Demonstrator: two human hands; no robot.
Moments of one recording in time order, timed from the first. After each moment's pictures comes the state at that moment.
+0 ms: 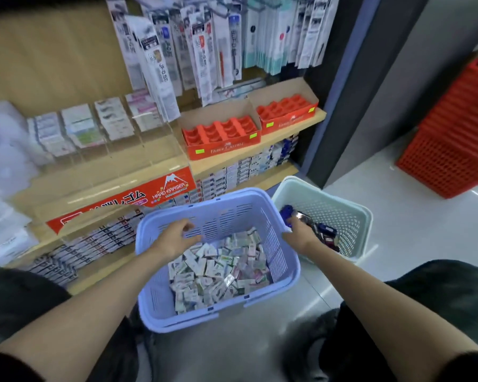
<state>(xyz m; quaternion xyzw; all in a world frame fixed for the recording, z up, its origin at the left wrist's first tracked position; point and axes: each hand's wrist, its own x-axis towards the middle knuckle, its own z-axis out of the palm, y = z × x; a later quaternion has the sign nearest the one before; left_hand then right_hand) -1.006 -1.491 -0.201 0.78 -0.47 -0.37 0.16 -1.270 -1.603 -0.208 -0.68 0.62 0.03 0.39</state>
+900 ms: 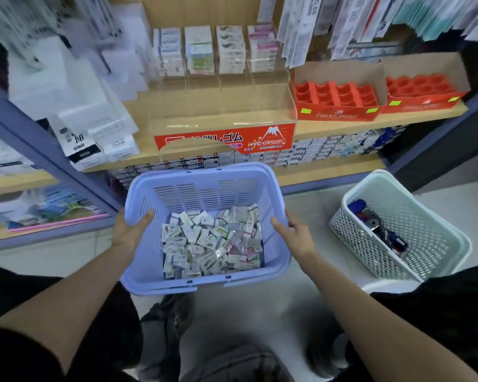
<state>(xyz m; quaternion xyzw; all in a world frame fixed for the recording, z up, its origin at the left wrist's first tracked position) -0.889 -1.287 -0.263 0.85 0.04 -0.27 0.45 -1.151 -1.503 -0.257 -0.63 0.49 -0.11 0.60</state>
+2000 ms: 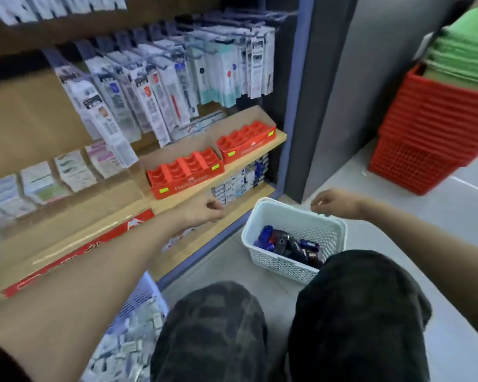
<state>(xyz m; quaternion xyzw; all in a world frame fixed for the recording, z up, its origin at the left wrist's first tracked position) -1.094 -1.615 -0.090 0.70 -0.59 -0.39 0.15 -1.394 -1.704 -0.110 -0.77 0.55 0.04 0.31</state>
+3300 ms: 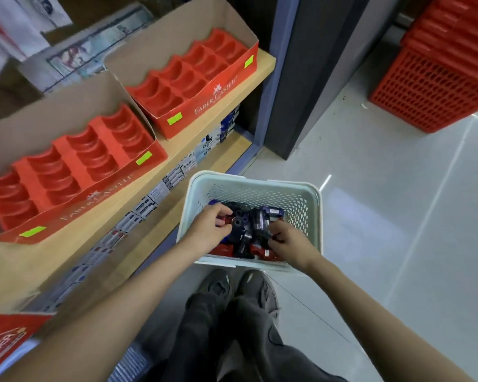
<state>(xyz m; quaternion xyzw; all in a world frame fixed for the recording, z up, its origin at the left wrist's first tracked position) -1.122 -1.749 -0.300 0.67 -0.56 -0.47 0.12 -1.326 -1.733 -0.319 -0.63 0.62 -0.03 0.46</state>
